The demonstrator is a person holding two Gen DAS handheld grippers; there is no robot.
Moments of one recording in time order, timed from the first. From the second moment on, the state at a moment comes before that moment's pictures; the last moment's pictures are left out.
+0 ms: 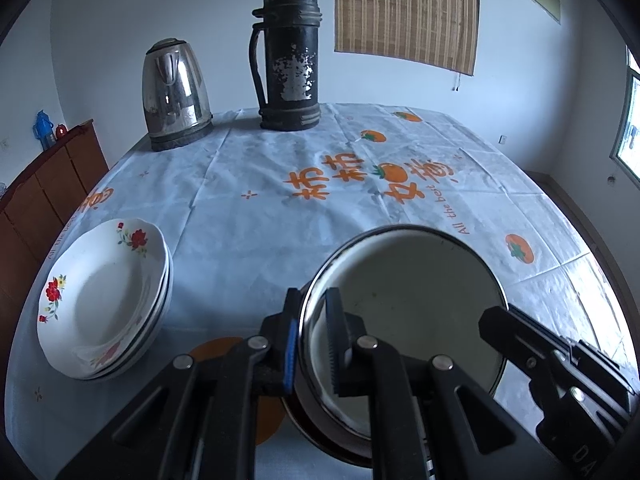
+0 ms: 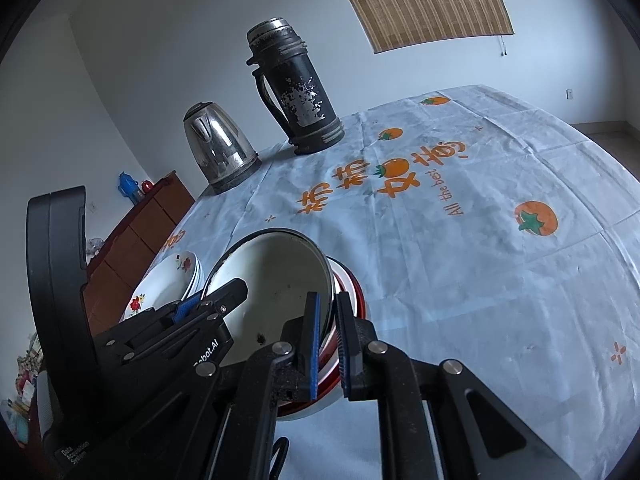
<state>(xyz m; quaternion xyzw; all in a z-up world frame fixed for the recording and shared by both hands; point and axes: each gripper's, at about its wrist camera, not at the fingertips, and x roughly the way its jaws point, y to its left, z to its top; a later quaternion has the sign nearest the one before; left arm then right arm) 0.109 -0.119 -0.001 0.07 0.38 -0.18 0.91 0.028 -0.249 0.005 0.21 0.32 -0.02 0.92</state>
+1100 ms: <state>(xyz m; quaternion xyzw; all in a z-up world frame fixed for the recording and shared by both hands) 0.107 -0.114 0.000 0.07 0.37 -0.16 0.91 0.025 -0.245 0.003 0.18 0.30 -0.04 0.94</state>
